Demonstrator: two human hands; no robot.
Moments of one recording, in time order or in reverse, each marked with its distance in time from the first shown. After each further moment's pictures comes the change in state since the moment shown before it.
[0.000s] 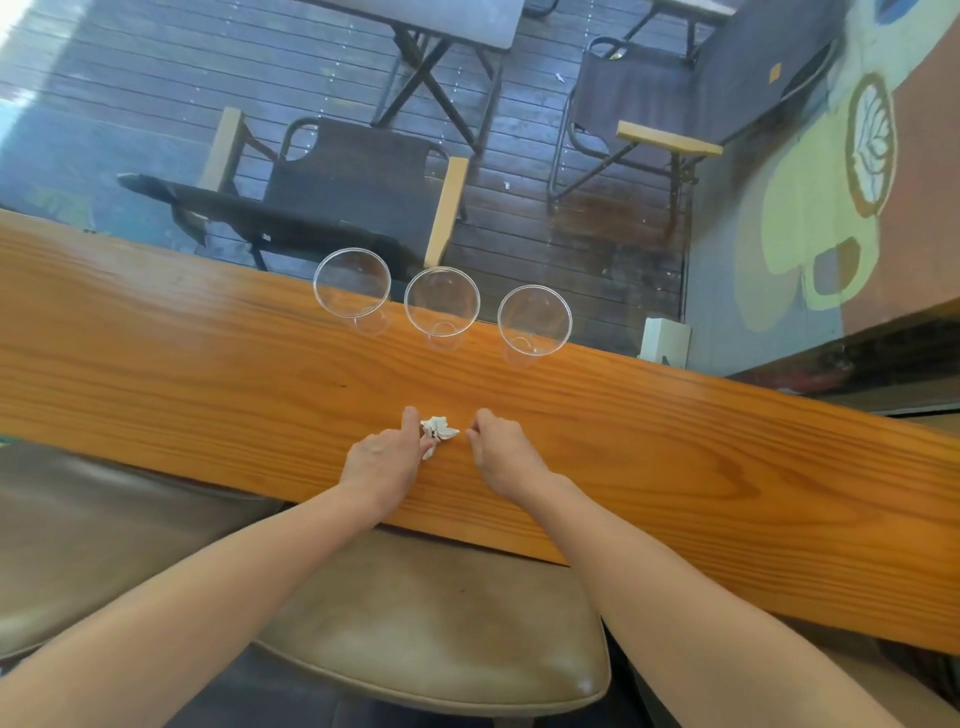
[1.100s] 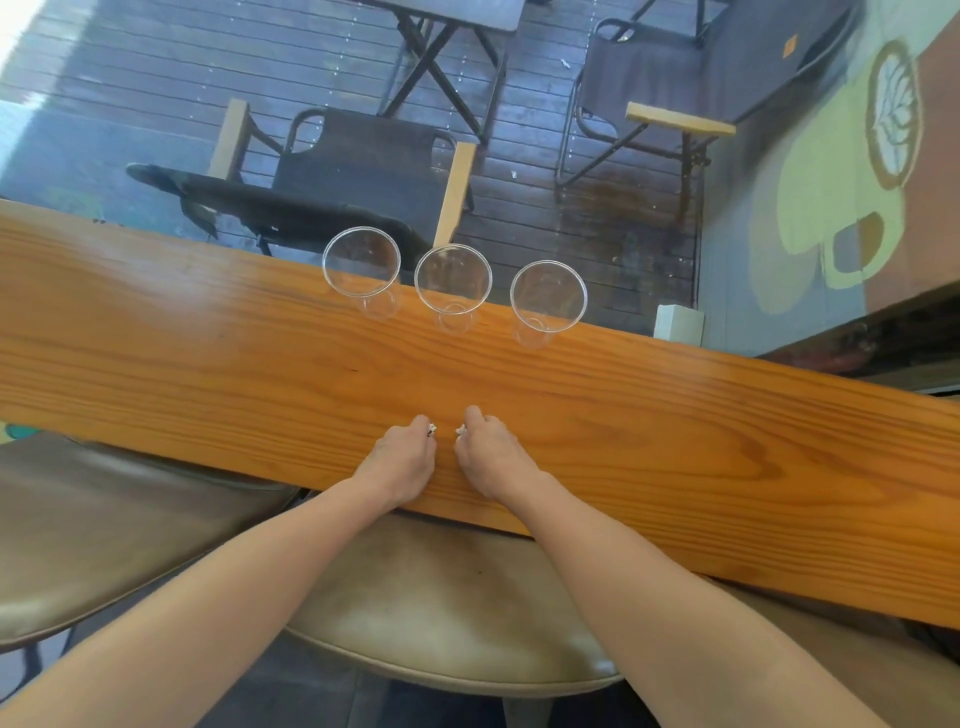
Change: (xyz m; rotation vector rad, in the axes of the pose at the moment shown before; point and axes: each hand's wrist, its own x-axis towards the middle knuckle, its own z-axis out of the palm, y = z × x) left_hand -0.011 -0.001 0.004 -0.384 -0.214 -0.098; right_hand 0.000 -0.008 0.043 -0.015 -0.020 0.003
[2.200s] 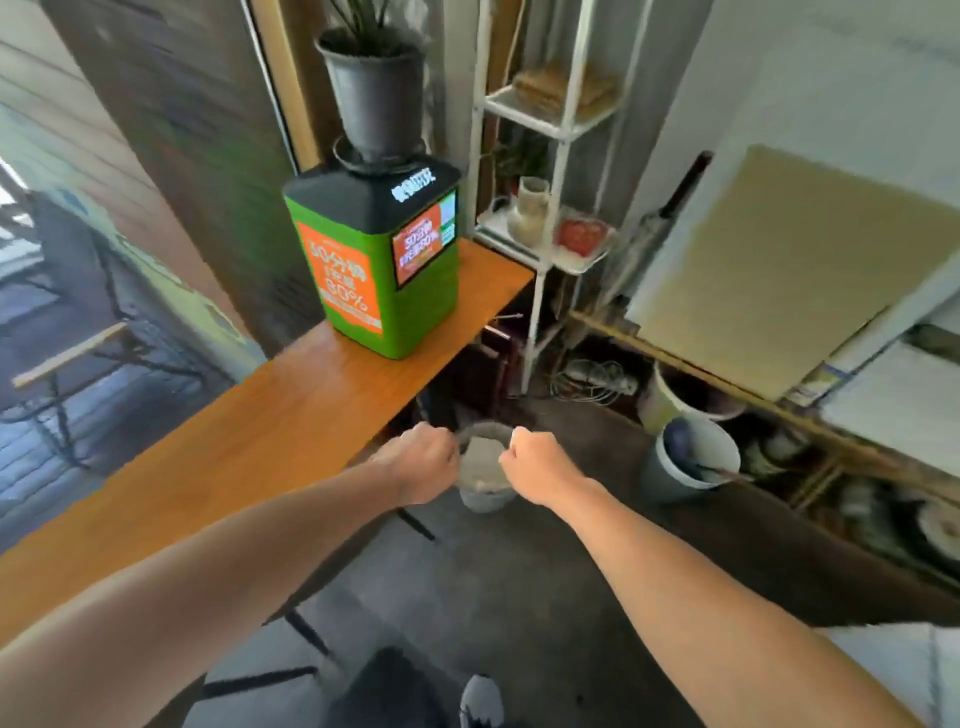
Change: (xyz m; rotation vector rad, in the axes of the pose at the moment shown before) left_hand -0.324 0.493 0.357 0.849 -0.383 1.155; right_hand -0.584 0.444 -0.054 0.472 0.840 0.805
